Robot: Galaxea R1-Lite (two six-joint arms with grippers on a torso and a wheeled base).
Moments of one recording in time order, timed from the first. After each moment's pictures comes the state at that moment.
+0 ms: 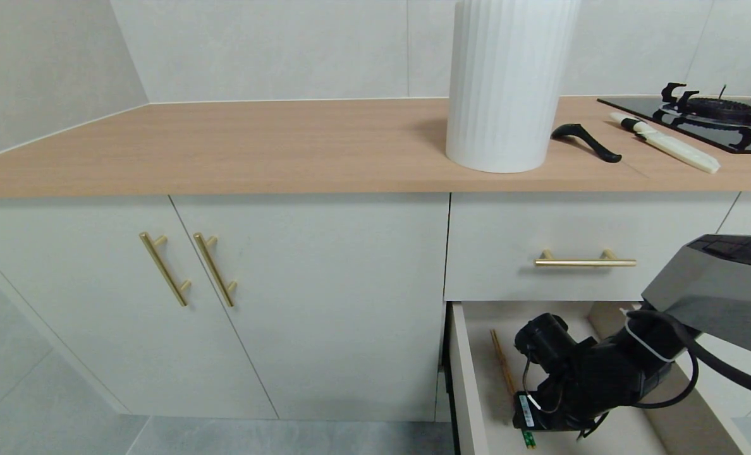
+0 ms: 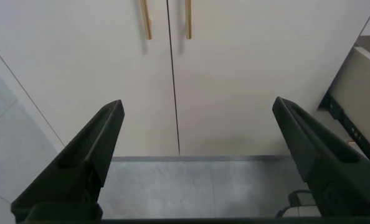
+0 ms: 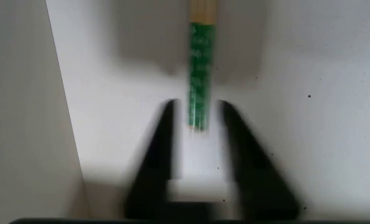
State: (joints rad) left arm 0.00 0.00 0.00 0.00 -0.02 0.01; right arm 0.48 2.21 -0.85 -0.12 -0.05 0.41
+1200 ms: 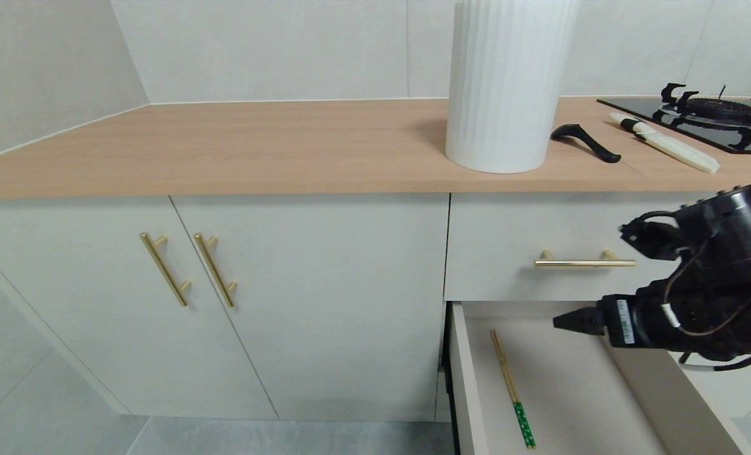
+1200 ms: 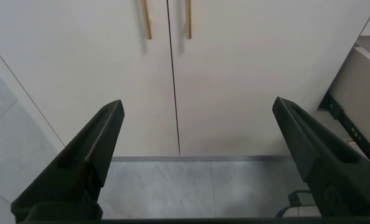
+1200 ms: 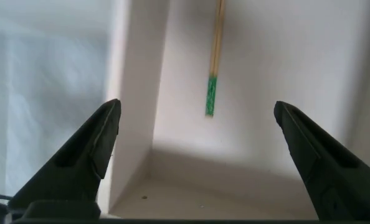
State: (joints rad) left arm 0.00 0.00 0.00 0.00 -0.02 0.01; right arm 0.40 1.48 -0.90 0.16 -0.05 0.31
